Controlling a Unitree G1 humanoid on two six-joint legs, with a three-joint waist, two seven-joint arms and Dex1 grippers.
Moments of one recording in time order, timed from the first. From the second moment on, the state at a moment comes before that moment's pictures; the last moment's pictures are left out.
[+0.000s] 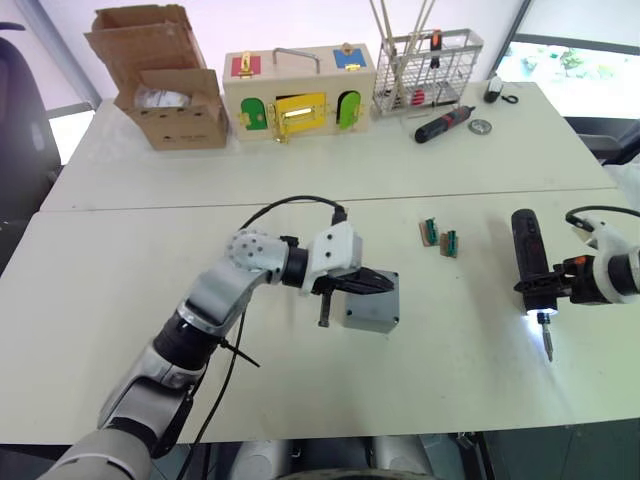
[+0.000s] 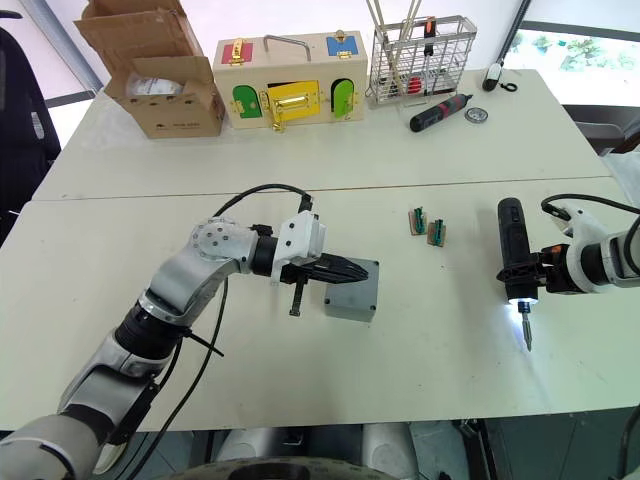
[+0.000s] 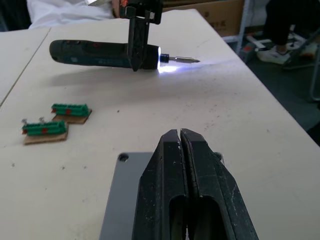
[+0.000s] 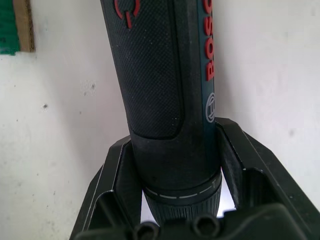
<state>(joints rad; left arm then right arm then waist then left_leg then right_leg) -0.60 0.38 -0.39 -0.17 -0.27 0.39 -1.11 -0.69 -1.25 0.25 0.45 0.75 1.34 0.74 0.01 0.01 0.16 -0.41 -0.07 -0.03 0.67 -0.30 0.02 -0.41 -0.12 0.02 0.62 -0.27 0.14</state>
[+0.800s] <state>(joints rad) -0.57 0.48 -0.22 0.08 -0.28 0.41 -1.07 -0.16 -1.12 -0.30 -0.40 0.67 1.07 0.90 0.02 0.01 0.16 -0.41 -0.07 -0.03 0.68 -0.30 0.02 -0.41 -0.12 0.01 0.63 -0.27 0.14</state>
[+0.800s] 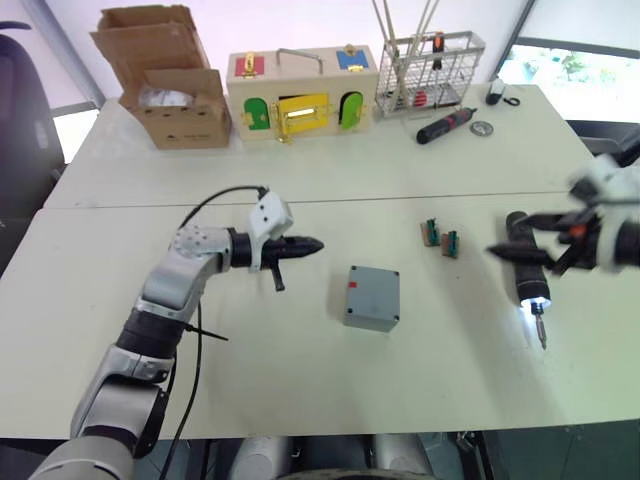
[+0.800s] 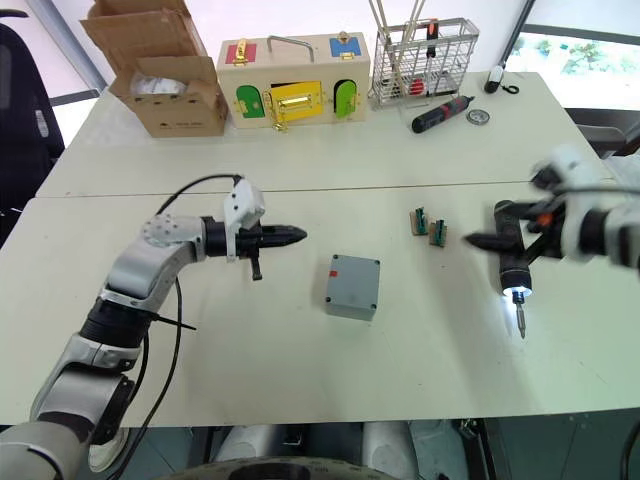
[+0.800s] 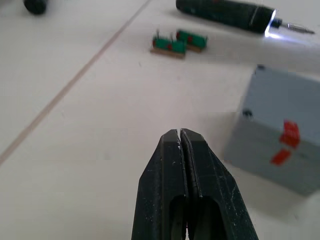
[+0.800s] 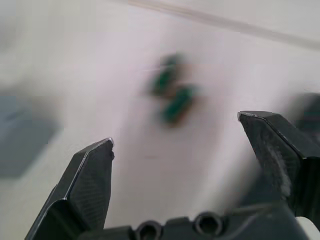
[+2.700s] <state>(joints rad) -0.54 0.38 -0.40 0.03 -0.19 0.36 -1.12 -0.09 -0.98 0.06 -0.63 0.61 1.04 0.74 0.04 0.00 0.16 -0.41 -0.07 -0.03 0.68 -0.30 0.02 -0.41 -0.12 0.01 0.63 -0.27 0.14</state>
